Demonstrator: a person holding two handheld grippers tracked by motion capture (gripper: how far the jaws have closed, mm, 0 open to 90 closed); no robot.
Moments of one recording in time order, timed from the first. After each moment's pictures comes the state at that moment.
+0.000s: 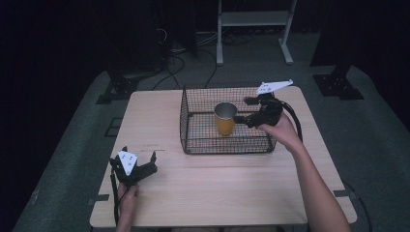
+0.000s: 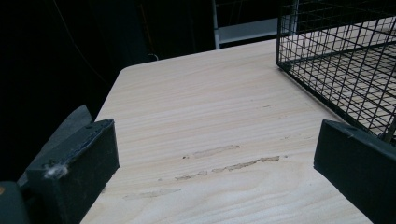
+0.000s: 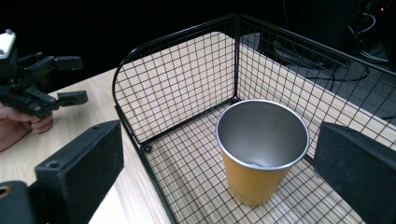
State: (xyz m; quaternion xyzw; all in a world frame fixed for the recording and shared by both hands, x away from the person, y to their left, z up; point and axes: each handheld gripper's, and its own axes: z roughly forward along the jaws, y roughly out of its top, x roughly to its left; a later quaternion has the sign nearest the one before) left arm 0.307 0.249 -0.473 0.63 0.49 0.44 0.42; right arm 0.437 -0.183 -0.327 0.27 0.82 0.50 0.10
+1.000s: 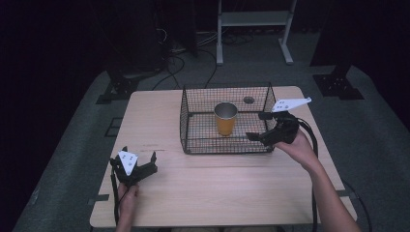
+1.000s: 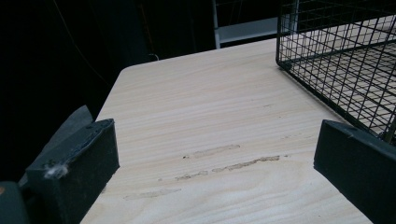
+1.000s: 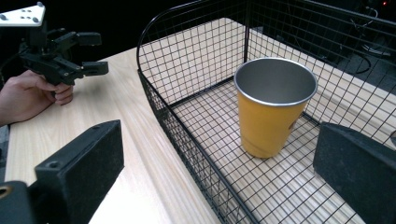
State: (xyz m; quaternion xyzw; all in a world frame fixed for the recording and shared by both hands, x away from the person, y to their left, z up) left arm 0.307 0.248 -0.473 0.63 0.48 0.44 0.42; right arm 0.390 -0.218 -0.343 0.27 0.82 0.50 0.10
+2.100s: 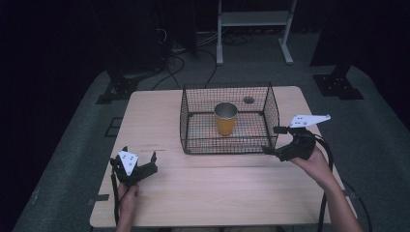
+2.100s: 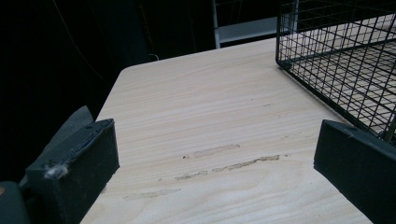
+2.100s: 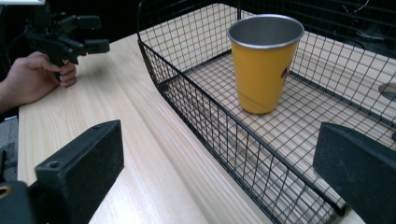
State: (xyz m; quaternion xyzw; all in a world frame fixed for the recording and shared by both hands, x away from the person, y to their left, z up) left arm 0.307 0.248 -0.473 0.63 0.48 0.45 0.41; right arm 0.357 -0.260 -0.371 0.29 0.81 0.50 0.09
